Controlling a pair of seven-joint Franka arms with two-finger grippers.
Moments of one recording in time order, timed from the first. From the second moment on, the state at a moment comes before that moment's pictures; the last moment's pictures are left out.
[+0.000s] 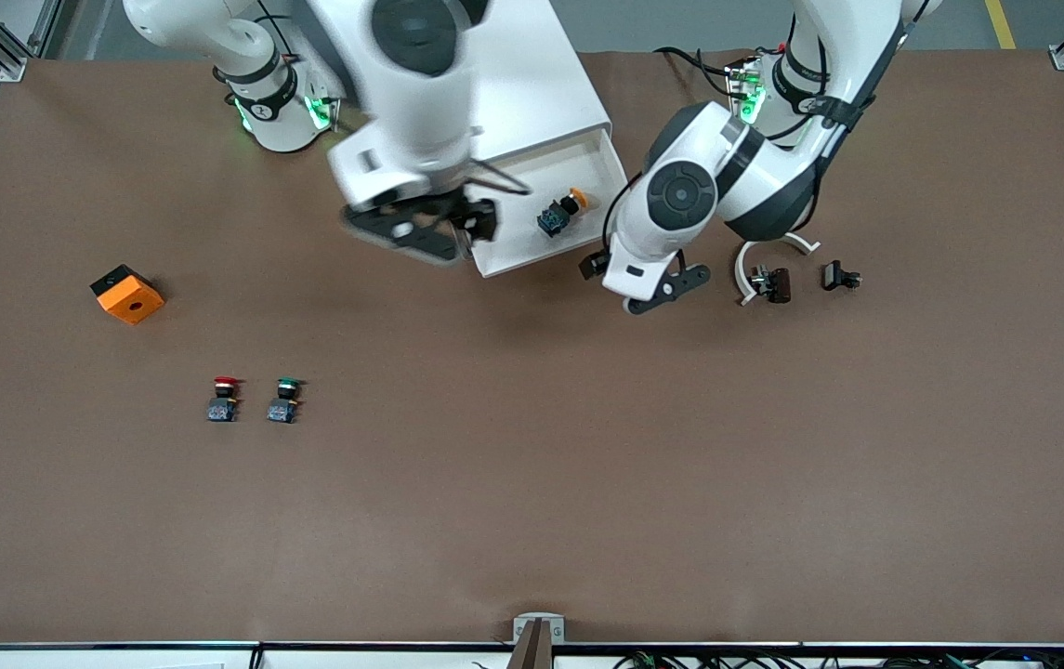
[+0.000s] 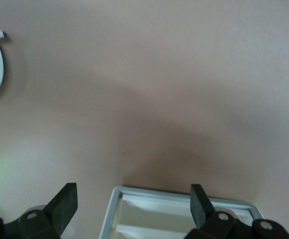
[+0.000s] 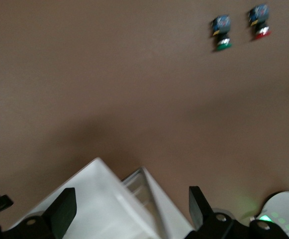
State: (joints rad) left arm -0.30 0.32 -0.43 -1.87 -0.11 1.97 -1.11; right arm 0.73 0.37 -0.12 -1.20 0.02 1.41 0.89
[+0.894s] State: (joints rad) left arm -0.30 0.31 -0.62 -1.92 -0.16 1.97 -1.26; right arm 0.14 0.27 -0.12 -1.20 0.03 1.22 0.09
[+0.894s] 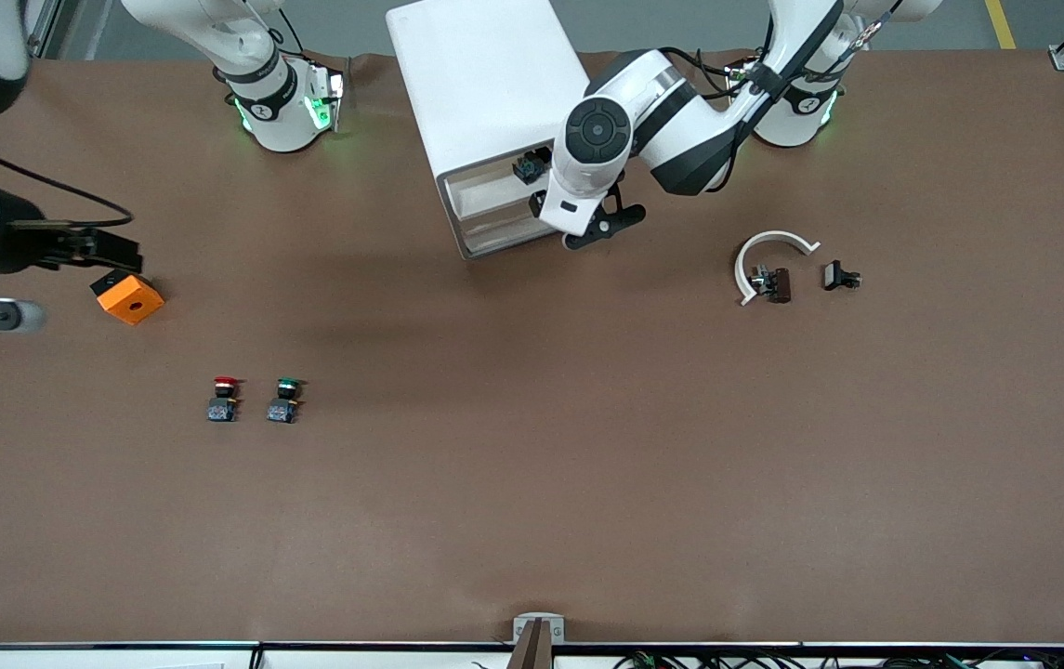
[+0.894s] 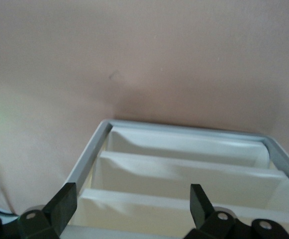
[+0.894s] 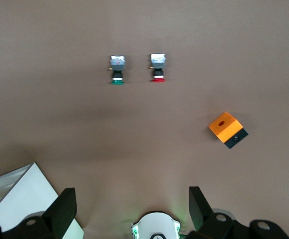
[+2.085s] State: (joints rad) left arm -0.18 0.32 -0.62 -1.89 -0.04 1.99 -1.32; right arm 0.04 0.27 -0.12 -1.24 0.02 1.20 -0.02
